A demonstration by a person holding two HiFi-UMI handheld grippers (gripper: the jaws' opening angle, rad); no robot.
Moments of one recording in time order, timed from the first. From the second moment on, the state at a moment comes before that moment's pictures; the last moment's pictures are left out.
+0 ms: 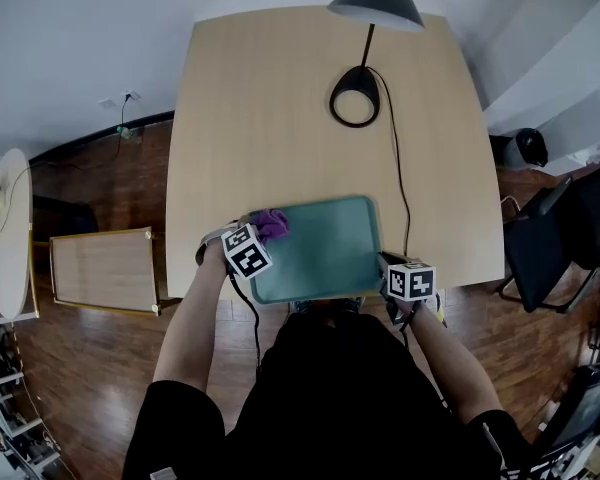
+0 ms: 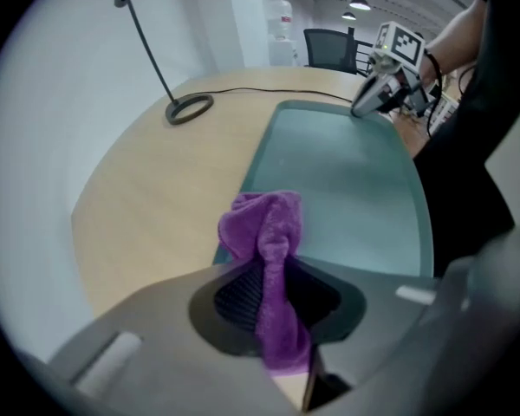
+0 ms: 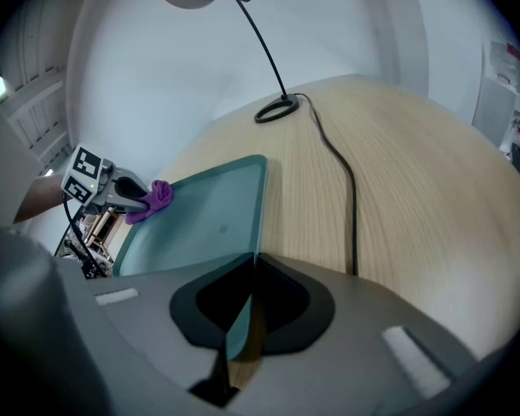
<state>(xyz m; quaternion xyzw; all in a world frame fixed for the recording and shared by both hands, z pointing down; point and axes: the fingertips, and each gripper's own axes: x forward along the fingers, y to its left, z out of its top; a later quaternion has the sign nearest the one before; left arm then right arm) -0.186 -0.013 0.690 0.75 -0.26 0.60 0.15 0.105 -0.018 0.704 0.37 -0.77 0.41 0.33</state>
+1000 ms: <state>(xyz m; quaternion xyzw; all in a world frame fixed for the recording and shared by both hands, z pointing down) -0.121 0.140 0.691 0.78 -0.11 0.61 0.06 0.106 -0.021 0.715 0.37 -0.77 0.40 0.34</state>
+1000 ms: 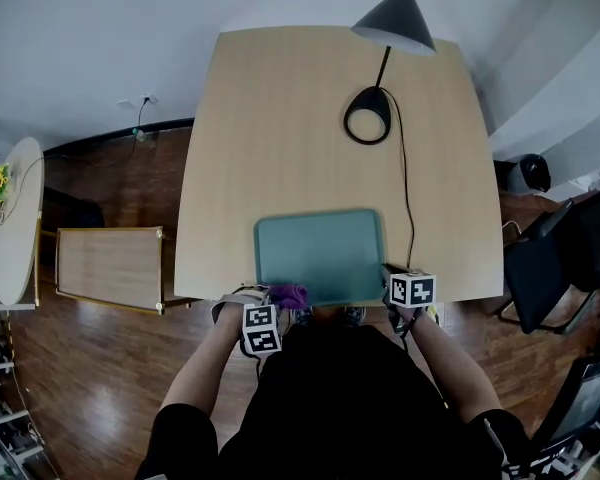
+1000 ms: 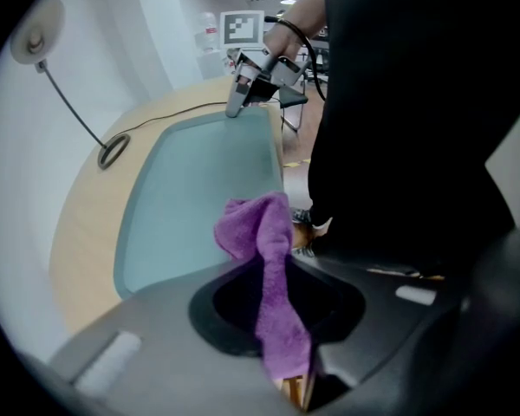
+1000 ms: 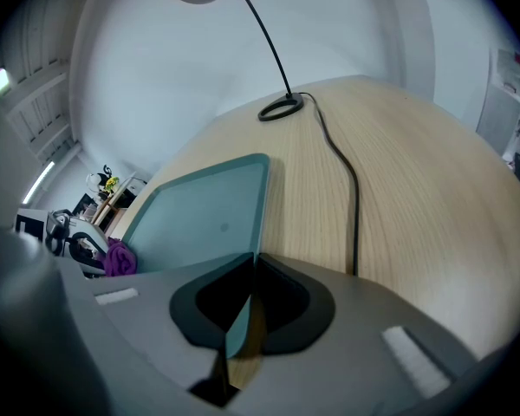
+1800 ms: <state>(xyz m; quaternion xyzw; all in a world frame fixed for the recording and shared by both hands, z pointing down) -0.228 0.076 0.633 0.72 -0.49 0.33 0.37 0.096 -0.017 0.716 0.37 -0.76 0.40 0.34</state>
